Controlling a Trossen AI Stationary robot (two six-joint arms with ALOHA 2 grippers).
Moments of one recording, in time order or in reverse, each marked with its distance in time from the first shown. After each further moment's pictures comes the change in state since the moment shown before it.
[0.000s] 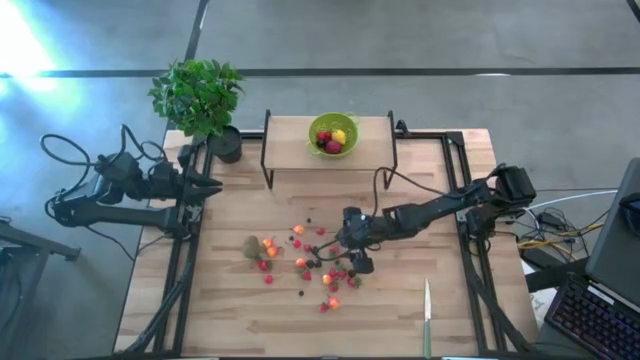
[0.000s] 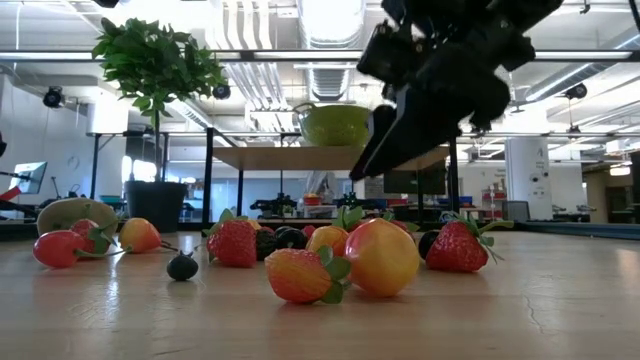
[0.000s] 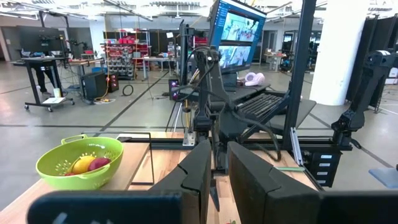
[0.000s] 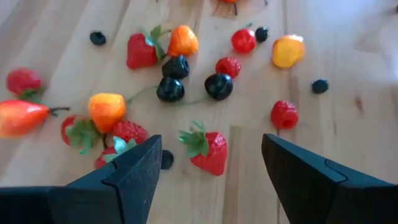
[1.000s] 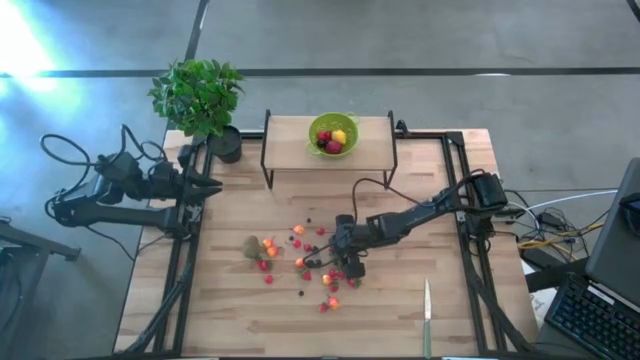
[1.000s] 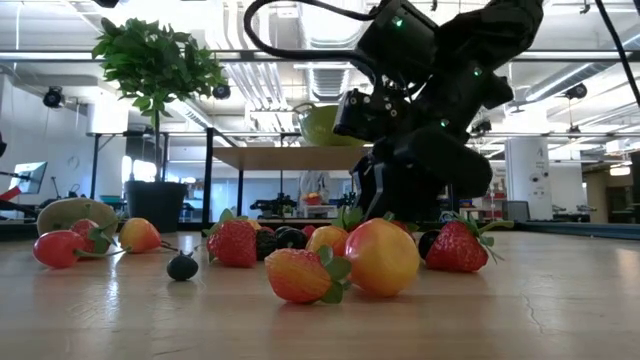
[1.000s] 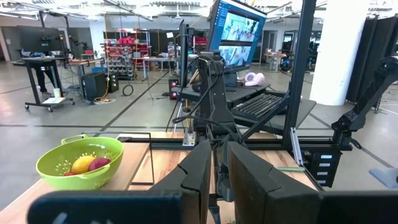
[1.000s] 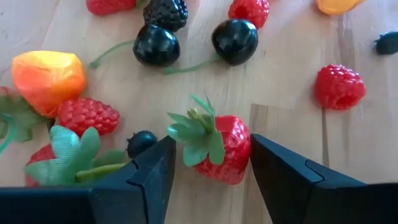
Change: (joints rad) left arm 0.000 0.000 0.000 0.000 0.000 0.000; right arm 0.000 0.213 0.075 0.017 0.006 0.012
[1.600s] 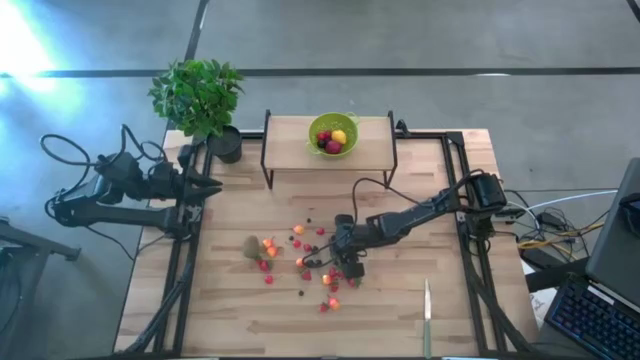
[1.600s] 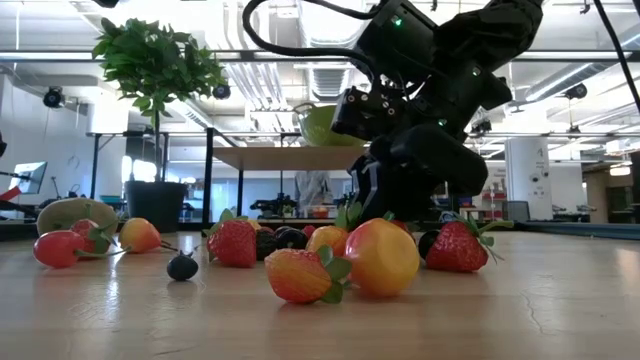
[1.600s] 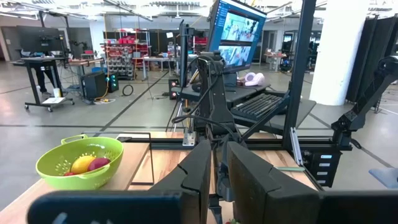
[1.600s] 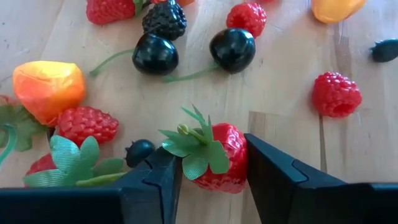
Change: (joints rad) left arm -0.001 0.000 0.000 0.000 0.000 0.000; right arm 0.000 -0.003 0.001 0.013 0.000 0.000
